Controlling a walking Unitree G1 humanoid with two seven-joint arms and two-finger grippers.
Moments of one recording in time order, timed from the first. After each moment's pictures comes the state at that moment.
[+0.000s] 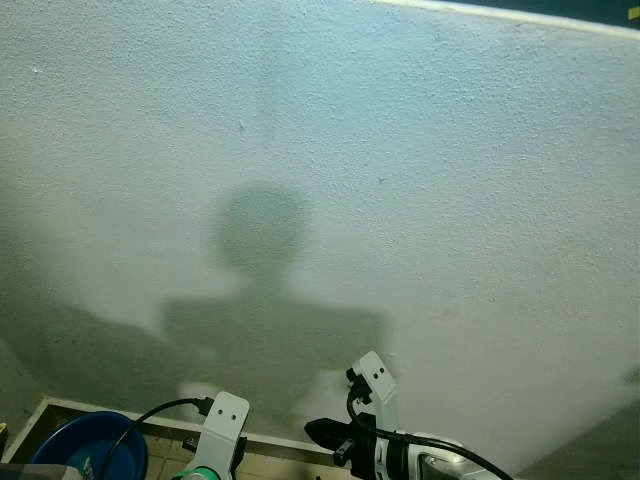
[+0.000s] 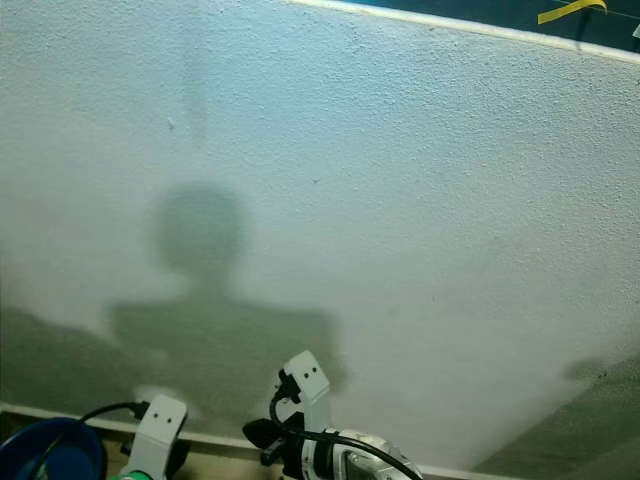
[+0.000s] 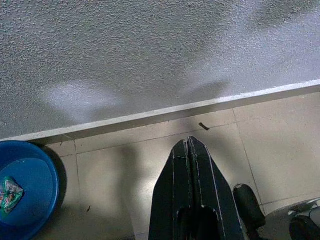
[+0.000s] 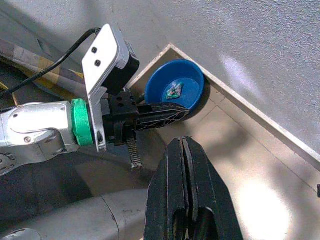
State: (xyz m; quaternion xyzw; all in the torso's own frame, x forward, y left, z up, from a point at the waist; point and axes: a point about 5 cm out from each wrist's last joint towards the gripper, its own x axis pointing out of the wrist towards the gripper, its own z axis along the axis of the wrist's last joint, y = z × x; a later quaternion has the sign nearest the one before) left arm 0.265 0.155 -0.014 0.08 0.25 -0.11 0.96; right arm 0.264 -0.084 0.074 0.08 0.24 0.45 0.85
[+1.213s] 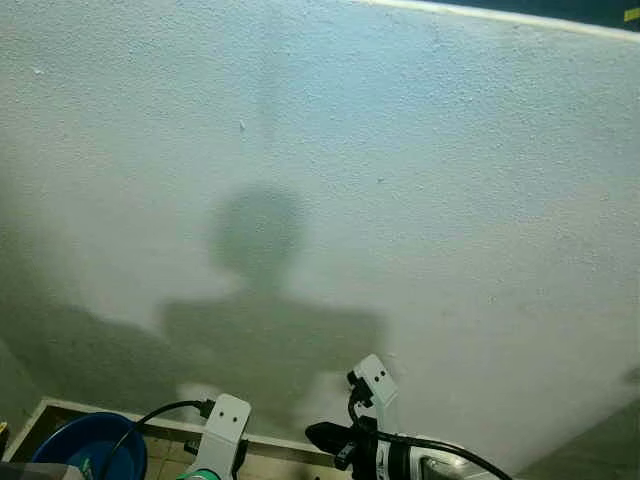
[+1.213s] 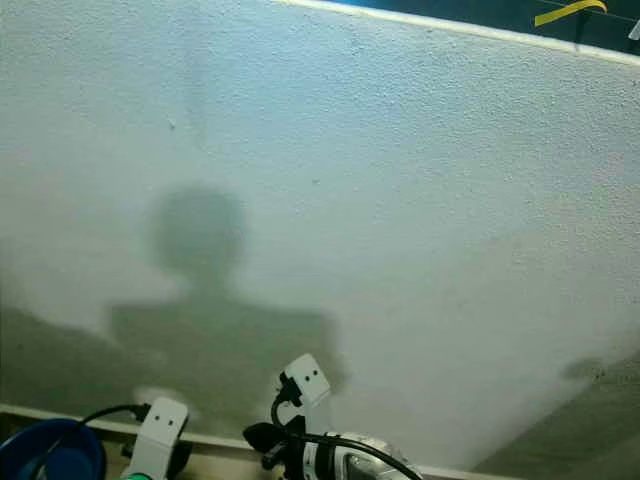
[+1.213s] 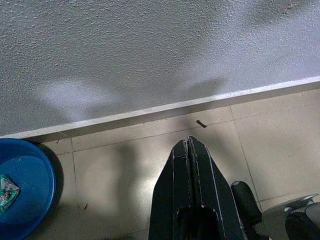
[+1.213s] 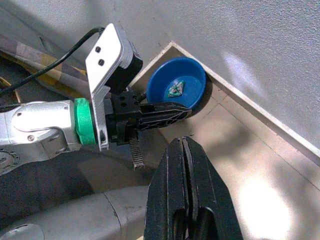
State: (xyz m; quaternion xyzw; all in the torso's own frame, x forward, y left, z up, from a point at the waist) left arm 0.263 0.153 -0.018 0.07 0.26 -0.11 0.96; right arm 0.261 -0.085 0.071 0.09 0.25 0.46 0.85
